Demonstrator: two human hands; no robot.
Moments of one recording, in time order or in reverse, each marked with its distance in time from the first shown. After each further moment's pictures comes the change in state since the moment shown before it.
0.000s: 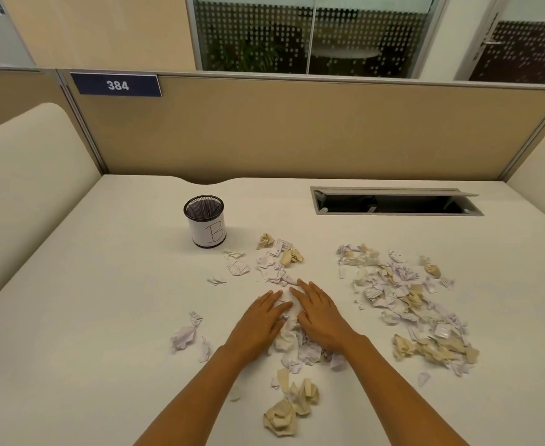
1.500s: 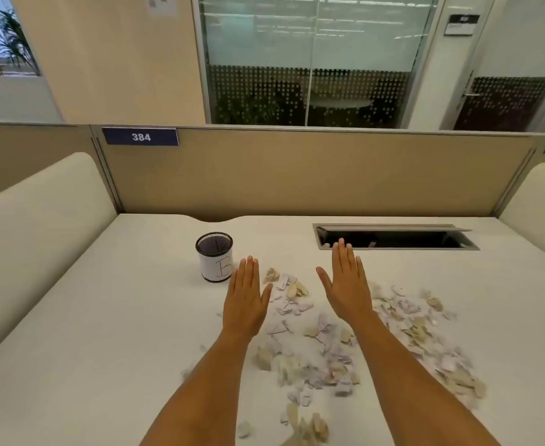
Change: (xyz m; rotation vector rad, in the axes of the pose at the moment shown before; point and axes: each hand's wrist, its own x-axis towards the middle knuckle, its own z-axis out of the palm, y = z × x) left_hand 0.045 -0.017 -0.066 0.228 0.415 -0.230; right_hand 0.038 0.002 -0.088 -0.122 0.518 0.185
